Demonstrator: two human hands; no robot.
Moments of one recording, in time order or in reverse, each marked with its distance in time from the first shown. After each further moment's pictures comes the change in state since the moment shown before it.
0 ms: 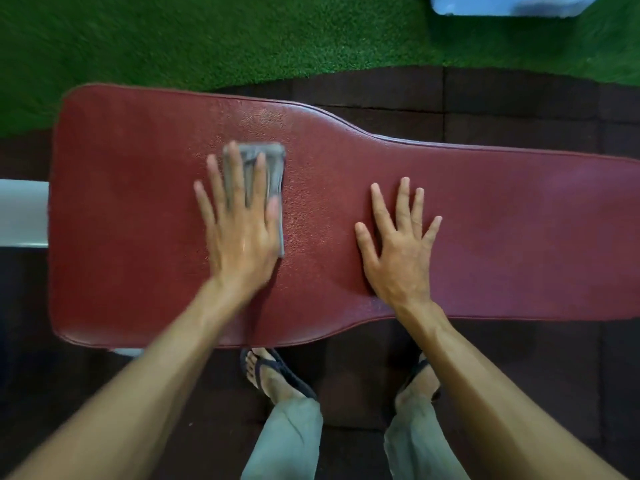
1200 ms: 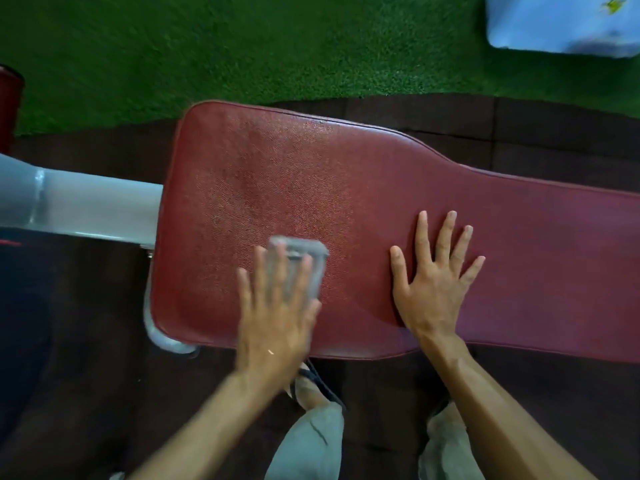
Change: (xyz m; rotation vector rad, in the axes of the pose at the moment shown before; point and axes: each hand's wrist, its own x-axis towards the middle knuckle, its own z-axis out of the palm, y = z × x) left_hand -0.103 -0.083 -0.014 0.008 -0.115 0.093; right_hand -0.018 -0.069 0.031 -0.093 0.034 0.124
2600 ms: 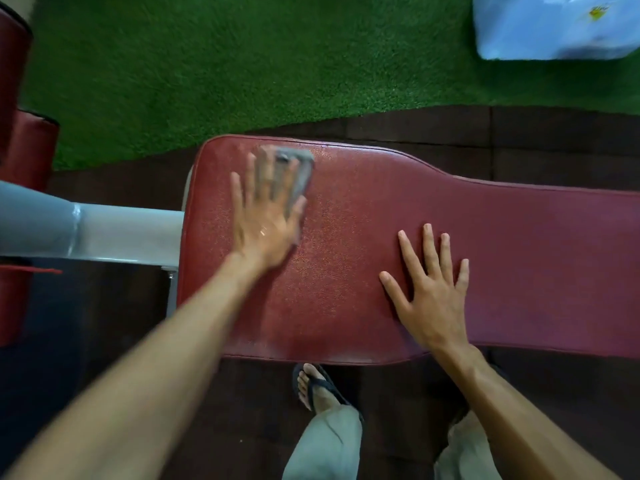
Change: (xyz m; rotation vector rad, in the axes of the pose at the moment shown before) left_hand 0.158 -0.057 -0.030 0.048 0.001 -0.003; right_hand -0.013 -0.001 -0.011 0.000 -0.107 -0.170
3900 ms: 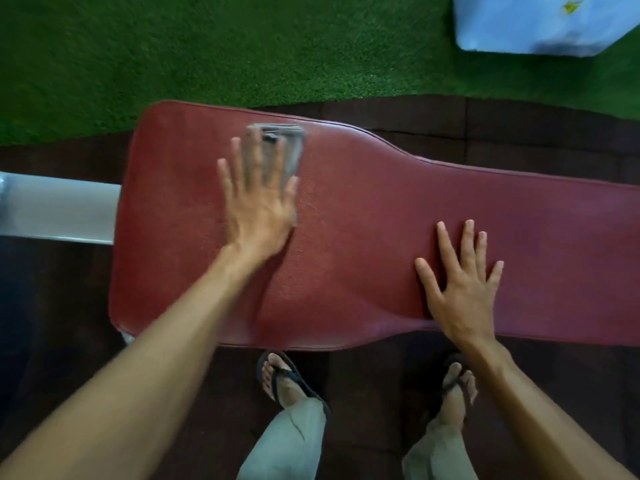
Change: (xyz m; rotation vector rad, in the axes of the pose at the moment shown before) left_hand -0.008 0.079 0.021 -0.035 0.090 -0.118; right_hand -0.009 0.112 -0.025 0.042 0.005 0.163
